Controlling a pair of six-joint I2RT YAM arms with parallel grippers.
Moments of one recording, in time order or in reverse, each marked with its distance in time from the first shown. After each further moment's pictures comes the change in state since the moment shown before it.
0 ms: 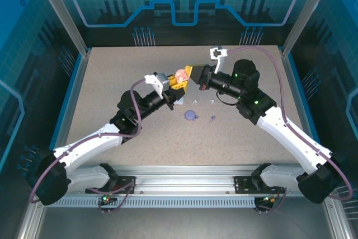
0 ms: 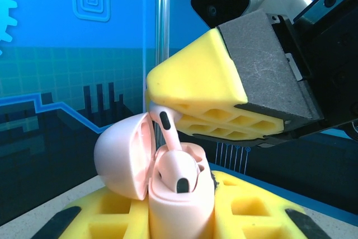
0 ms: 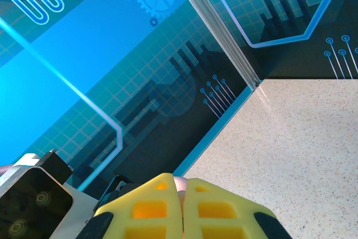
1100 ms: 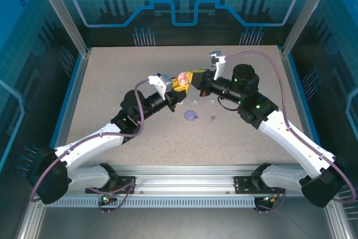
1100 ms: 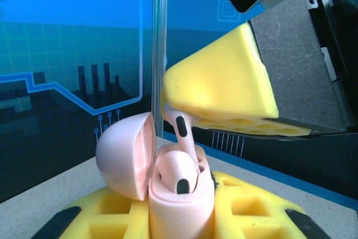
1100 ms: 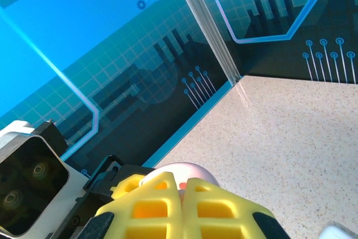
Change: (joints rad) left arm -0.005 0.011 0.002 -0.057 -0.002 0.000; right arm 0.026 -0.046 -0.039 -0.072 0.059 -0.142
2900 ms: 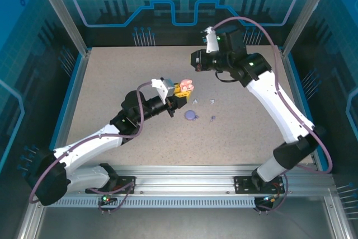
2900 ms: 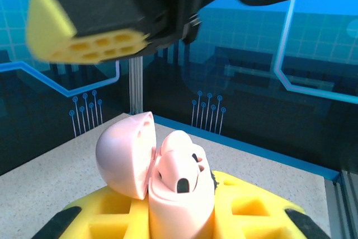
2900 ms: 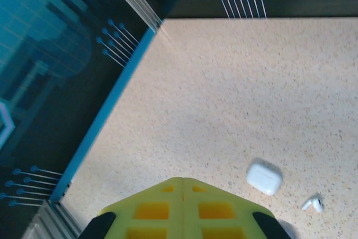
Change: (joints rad) left arm 0.001 -0.018 -0.024 -0.075 0.106 0.005; right arm -0.077 0.444 0.732 -0.755 0.090 -0.053
